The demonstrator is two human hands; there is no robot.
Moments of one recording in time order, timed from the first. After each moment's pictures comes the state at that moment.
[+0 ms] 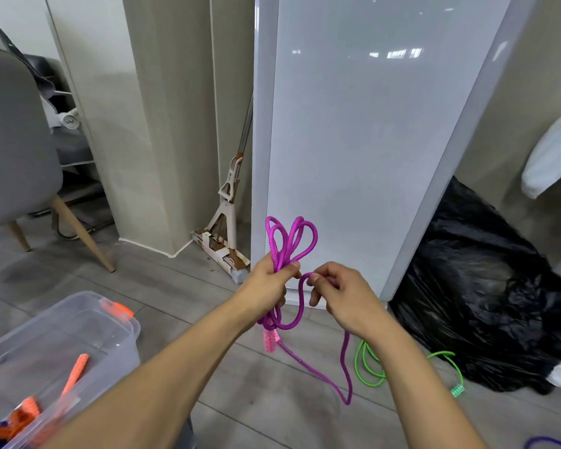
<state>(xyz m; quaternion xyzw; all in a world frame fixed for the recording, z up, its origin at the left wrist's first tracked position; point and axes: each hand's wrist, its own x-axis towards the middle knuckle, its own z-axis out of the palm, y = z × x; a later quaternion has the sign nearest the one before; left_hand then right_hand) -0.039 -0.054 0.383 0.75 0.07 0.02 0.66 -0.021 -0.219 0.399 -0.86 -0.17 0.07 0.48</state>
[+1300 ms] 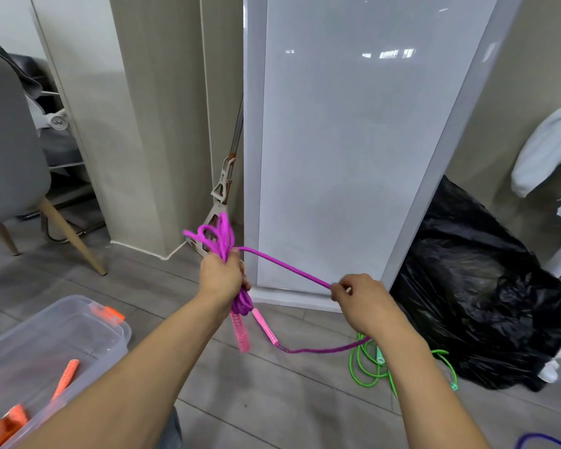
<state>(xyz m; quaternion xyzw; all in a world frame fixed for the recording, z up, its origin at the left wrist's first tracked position) -0.014 -0.022 0.366 0.64 0.24 0.18 0.71 -0.006 -0.257 0.391 -0.97 -0.06 0.04 0.24</state>
